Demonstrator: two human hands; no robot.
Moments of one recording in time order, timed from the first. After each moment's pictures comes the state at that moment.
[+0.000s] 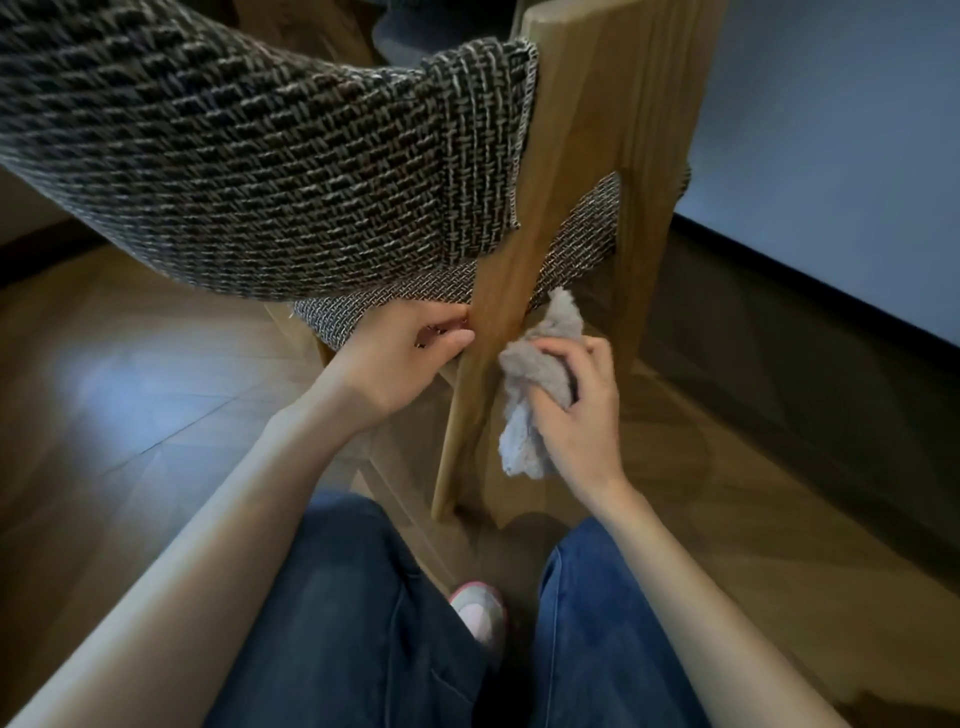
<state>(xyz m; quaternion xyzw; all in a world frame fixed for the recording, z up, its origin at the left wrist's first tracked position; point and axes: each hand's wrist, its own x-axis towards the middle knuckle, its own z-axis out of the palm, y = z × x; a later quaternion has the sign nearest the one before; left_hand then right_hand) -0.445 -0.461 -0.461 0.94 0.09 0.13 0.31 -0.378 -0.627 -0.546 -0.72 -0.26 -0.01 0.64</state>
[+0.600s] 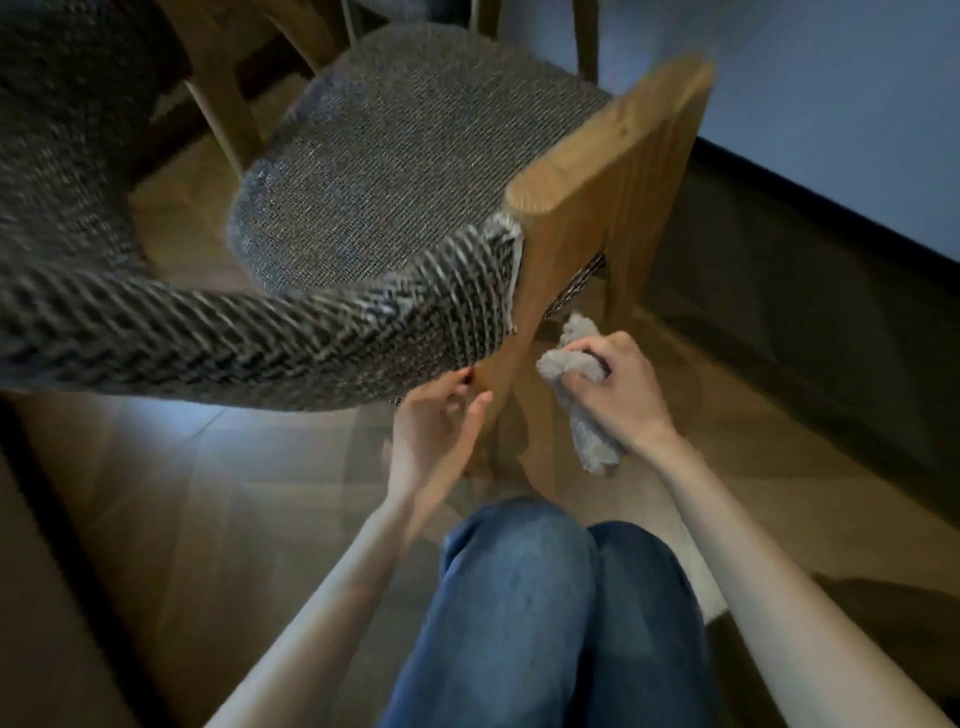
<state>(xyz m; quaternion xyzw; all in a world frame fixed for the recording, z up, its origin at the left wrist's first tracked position) -0.453 -0.488 -0.472 0.86 0.26 0.11 0.43 -0.326 -0.645 -0.498 -0.87 -0.18 0.18 0.42</state>
